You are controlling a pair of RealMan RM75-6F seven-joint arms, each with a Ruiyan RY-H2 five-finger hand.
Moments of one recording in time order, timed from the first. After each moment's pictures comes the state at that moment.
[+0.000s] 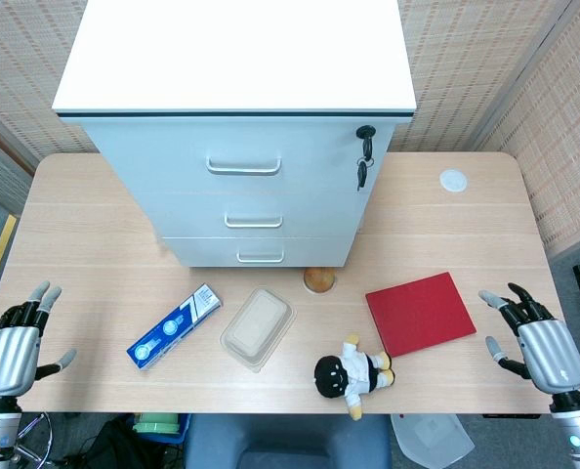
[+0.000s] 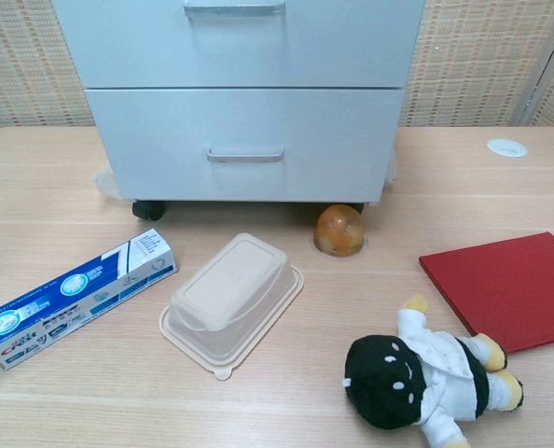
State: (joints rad) left arm -0.11 -1.18 -0.06 -1.69 1.44 1.50 0.27; right arm 0.09 -1.11 0.01 -1.56 -1.64 1.50 0.09
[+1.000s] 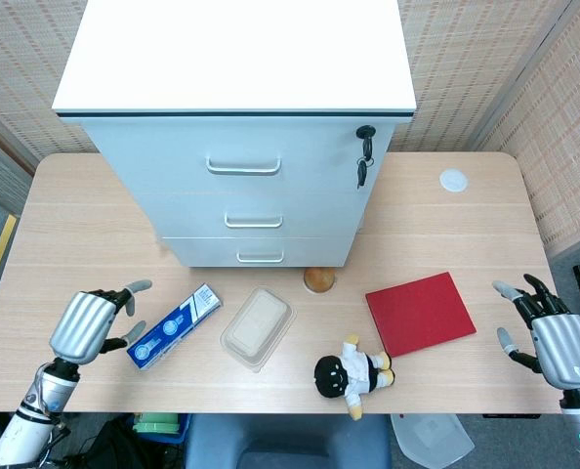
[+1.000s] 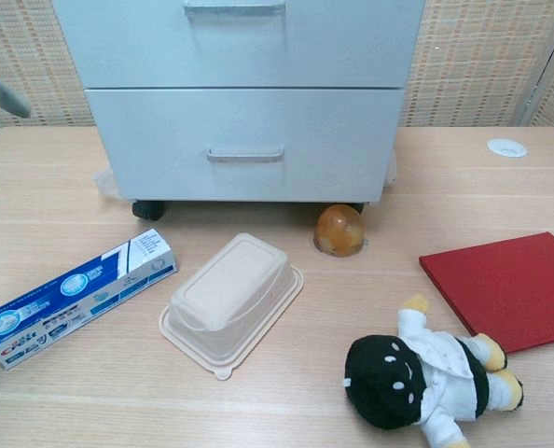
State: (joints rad) left arm -0.34 -1.20 -0.11 -1.73 1.63 1.32 0.13; right arm 0.08 -1.09 0.04 -1.58 -1.61 1.53 0.07
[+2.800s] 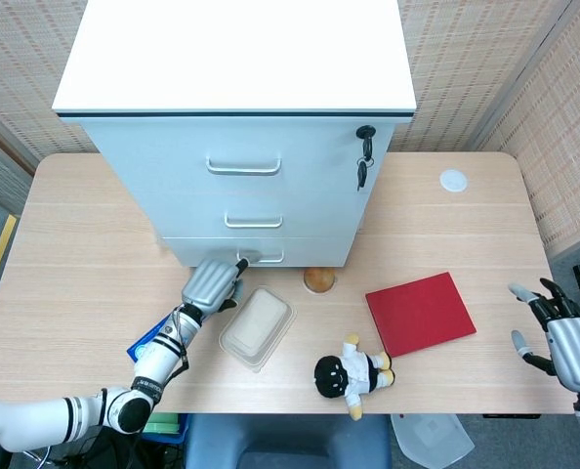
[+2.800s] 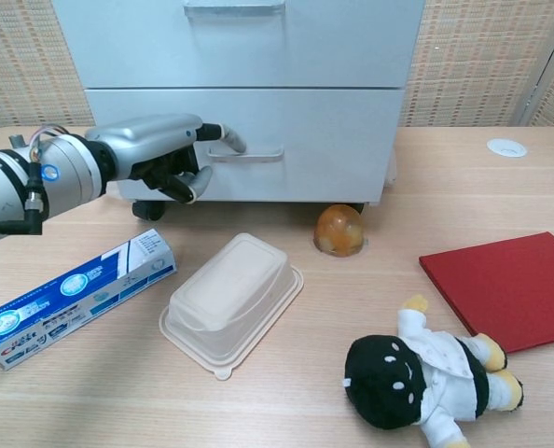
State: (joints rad) left arm -0.81 -1.59 -0.25 -1.58 1.00 0.97 0.49; right arm 0.07 -1.08 0.03 -1.53 -1.58 1.52 0.12
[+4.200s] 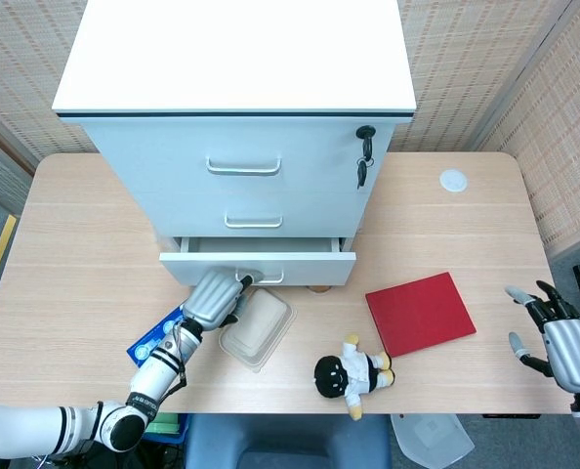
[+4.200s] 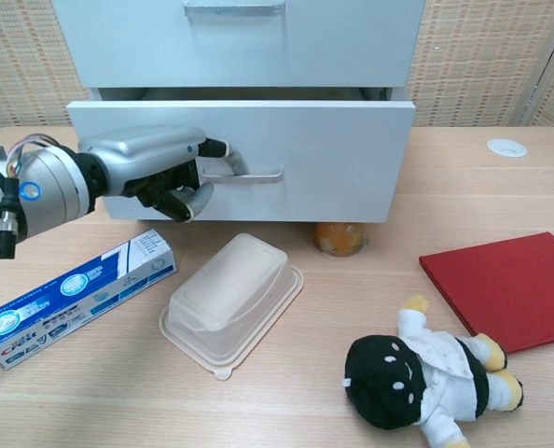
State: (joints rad) left arm -0.82 -1.54 -0.16 -1.70 1.01 1.04 0.55; right arm 0.07 -1.09 0.03 -1.52 -1.58 1.51 0.12
